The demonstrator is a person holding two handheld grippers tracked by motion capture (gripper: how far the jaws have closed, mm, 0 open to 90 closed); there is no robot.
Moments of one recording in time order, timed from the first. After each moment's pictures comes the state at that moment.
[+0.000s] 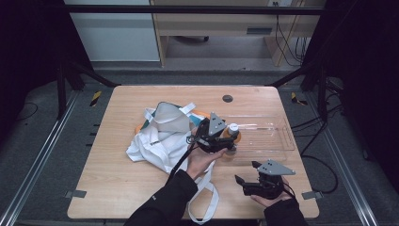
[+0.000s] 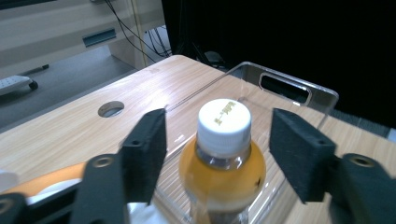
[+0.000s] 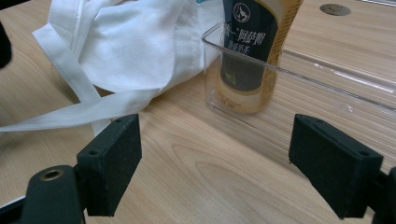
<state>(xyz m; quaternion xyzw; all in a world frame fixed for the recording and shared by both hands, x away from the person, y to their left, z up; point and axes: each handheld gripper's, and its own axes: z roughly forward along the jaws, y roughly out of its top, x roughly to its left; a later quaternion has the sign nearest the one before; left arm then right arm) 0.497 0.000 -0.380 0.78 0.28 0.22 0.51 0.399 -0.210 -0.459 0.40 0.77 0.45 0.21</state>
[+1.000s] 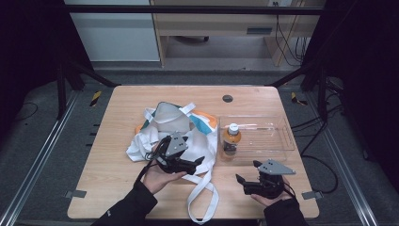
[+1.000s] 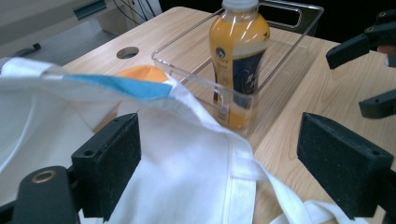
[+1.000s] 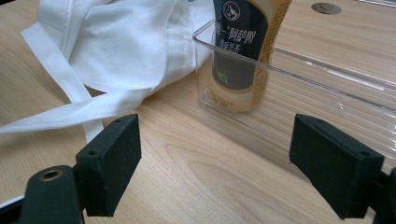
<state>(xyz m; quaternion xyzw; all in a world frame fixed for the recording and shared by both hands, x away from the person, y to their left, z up) 0.452 0.107 -0.399 0.82 0.25 0.20 0.47 0.400 -0.212 -0.459 0.41 0.77 0.44 0.22</state>
